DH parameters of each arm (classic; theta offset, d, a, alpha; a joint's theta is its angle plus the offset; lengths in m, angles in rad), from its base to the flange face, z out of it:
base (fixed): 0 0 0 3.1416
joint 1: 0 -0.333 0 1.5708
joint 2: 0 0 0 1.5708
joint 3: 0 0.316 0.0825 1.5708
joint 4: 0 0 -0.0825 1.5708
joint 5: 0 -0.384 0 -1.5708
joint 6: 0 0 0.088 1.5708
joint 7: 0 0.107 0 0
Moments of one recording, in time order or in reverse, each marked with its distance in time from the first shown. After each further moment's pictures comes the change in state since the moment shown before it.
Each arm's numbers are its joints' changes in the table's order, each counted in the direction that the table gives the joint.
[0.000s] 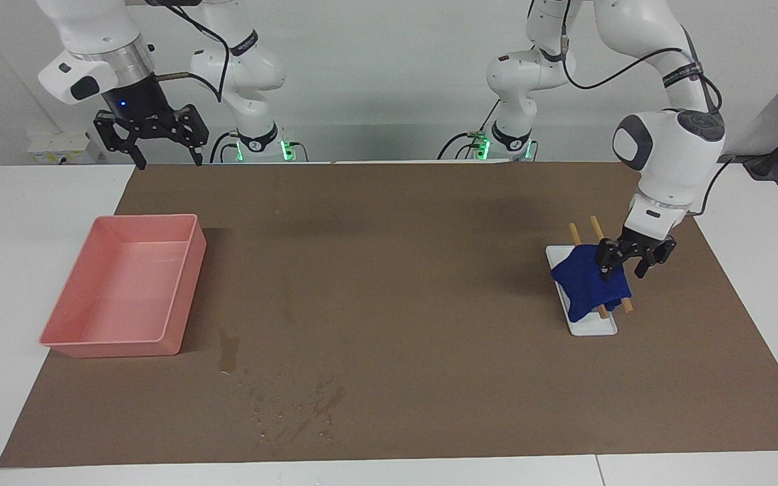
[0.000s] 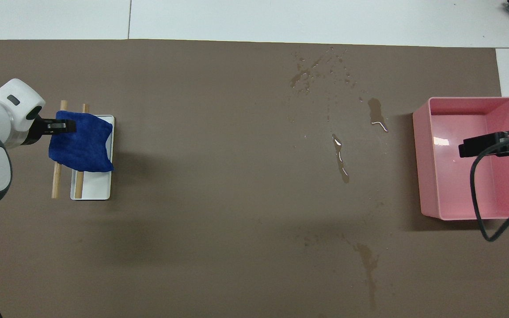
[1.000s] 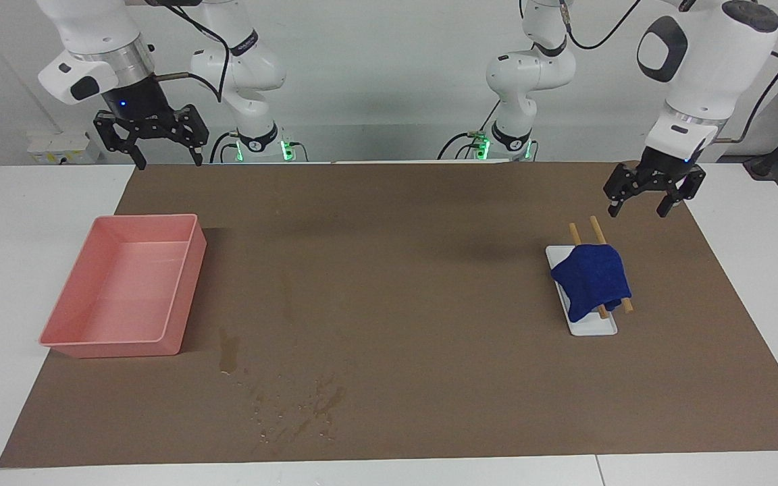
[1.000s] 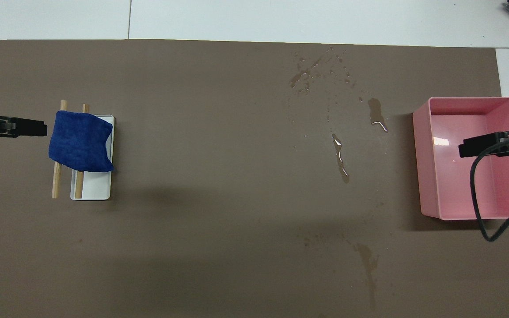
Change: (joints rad) left arm 0.019 -0.155 0.007 0.157 0.048 -0.344 0.074; right arm 0.000 0.000 0.000 0.000 0.000 0.000 0.000
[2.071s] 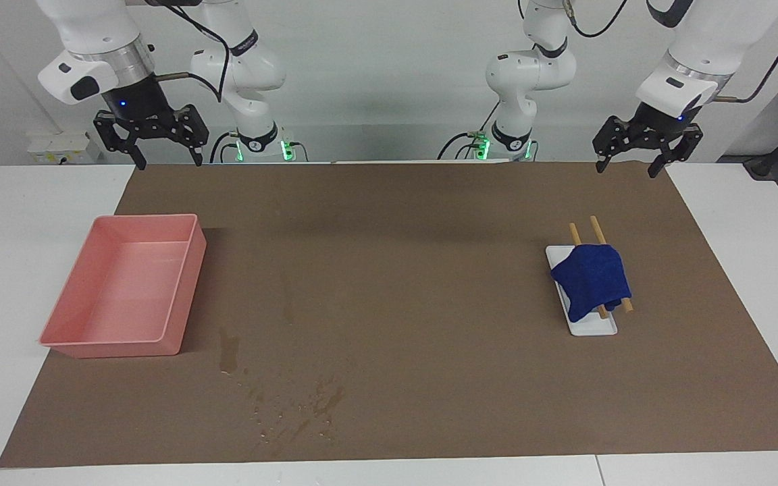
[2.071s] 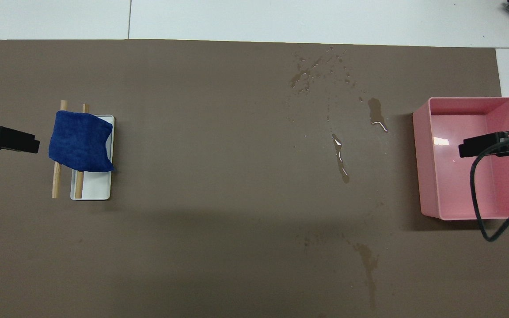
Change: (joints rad) left arm 0.052 0.012 -0.019 0.307 0.001 -0.466 0.028; right arm 0.000 0.000 0.000 0.000 0.000 0.000 0.000
